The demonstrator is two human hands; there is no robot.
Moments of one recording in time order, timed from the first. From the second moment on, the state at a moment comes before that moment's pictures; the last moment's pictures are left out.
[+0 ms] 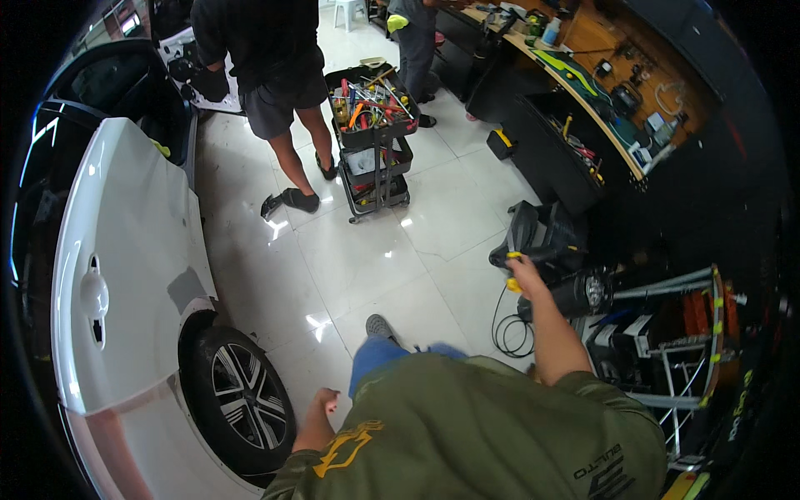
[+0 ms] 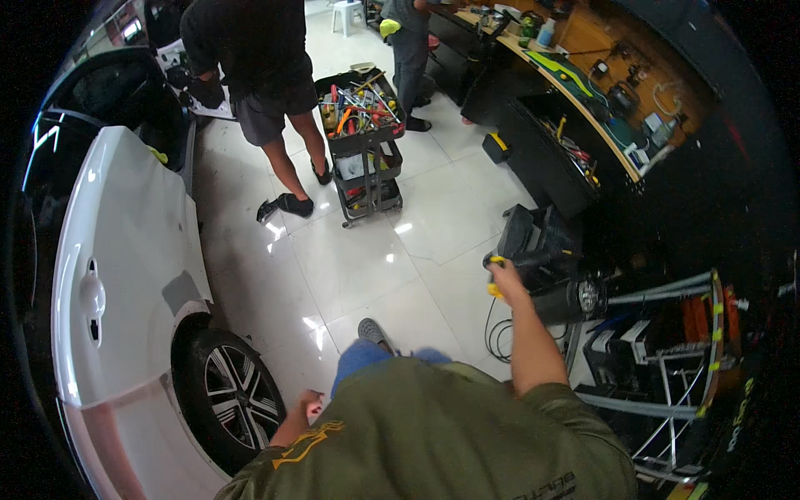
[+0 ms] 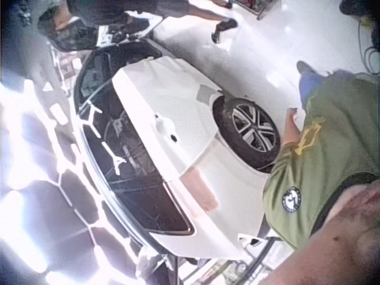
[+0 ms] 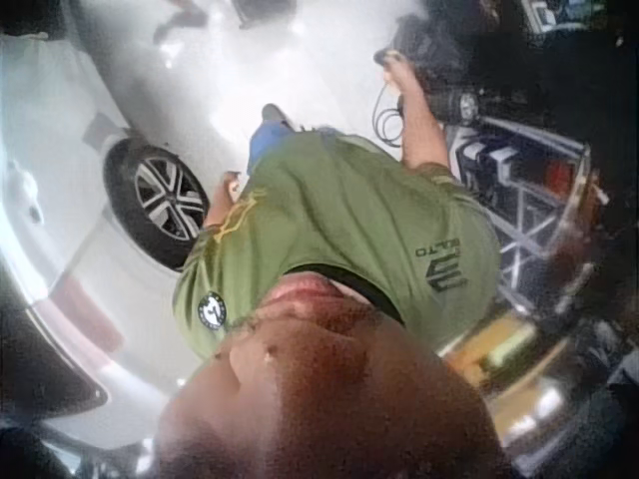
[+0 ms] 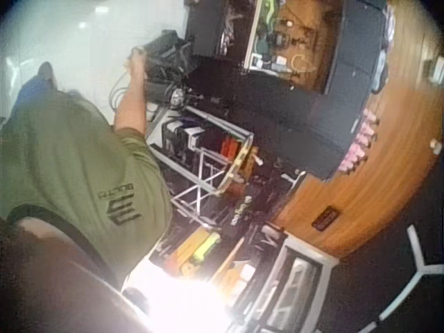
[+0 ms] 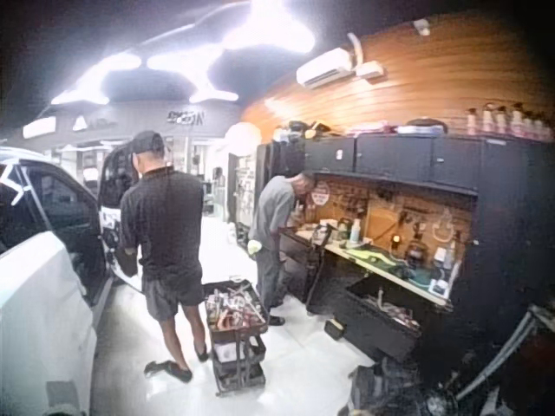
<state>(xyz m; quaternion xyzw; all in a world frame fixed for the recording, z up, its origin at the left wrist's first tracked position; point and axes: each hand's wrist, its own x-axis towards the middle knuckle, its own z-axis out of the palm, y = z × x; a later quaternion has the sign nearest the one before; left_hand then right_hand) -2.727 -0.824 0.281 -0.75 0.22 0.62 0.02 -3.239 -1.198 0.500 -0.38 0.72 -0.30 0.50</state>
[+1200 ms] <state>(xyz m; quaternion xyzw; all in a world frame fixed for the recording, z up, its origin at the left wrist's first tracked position) -3.101 -0.882 0.409 -0.70 -0.33 0.34 -0.53 -2.939 -1.352 0.417 -0.92 0.01 0.34 0.20</state>
